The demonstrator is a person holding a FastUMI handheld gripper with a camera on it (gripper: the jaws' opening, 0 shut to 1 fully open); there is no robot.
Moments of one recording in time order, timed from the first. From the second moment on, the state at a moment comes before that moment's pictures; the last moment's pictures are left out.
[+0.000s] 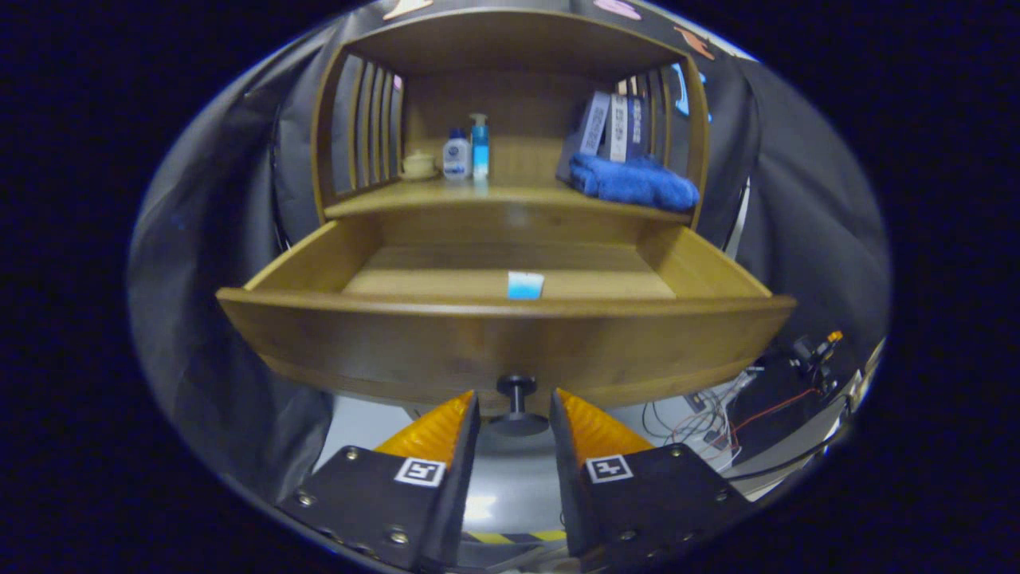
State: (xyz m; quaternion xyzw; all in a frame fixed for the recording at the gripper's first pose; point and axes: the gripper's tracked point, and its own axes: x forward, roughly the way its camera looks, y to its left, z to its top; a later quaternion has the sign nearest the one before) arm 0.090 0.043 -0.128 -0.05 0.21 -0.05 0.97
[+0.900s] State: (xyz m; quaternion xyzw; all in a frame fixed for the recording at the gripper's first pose) arm 0.268 0.030 -0.166 0.03 0.44 -0.11 0.89
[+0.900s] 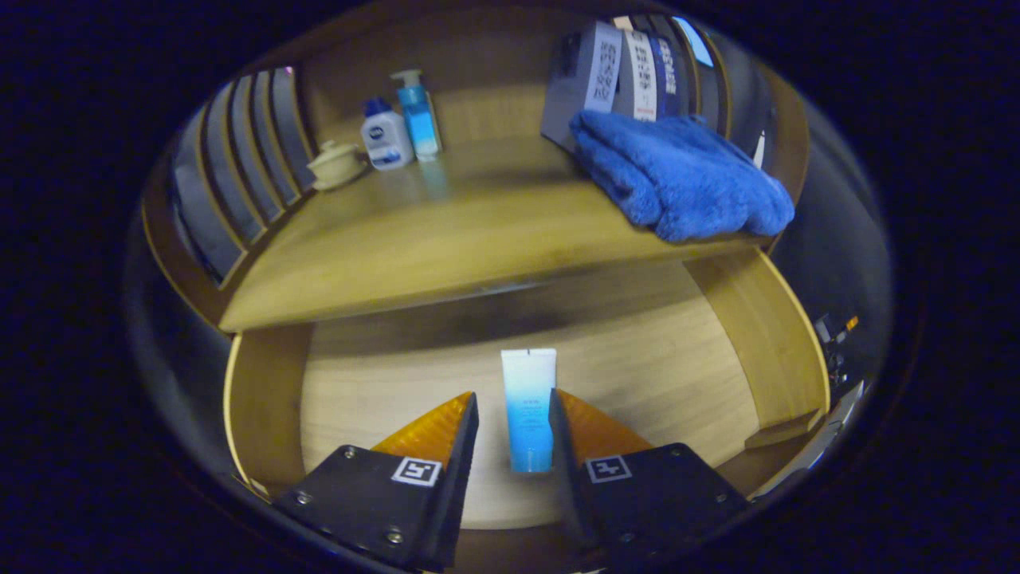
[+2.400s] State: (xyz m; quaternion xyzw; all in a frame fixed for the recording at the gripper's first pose) arm 0.326 0.053 -0.061 -0.03 0.36 -0.10 0.93
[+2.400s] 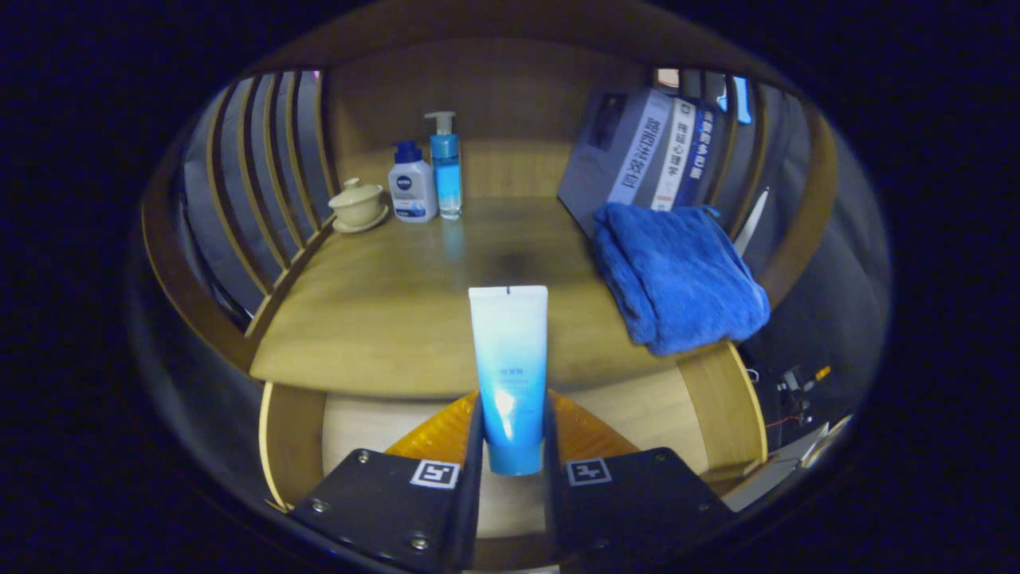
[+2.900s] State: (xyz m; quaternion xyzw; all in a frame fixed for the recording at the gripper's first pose) arm 0.407 0.038 -0.065 -0.01 0.33 -0.06 0.94
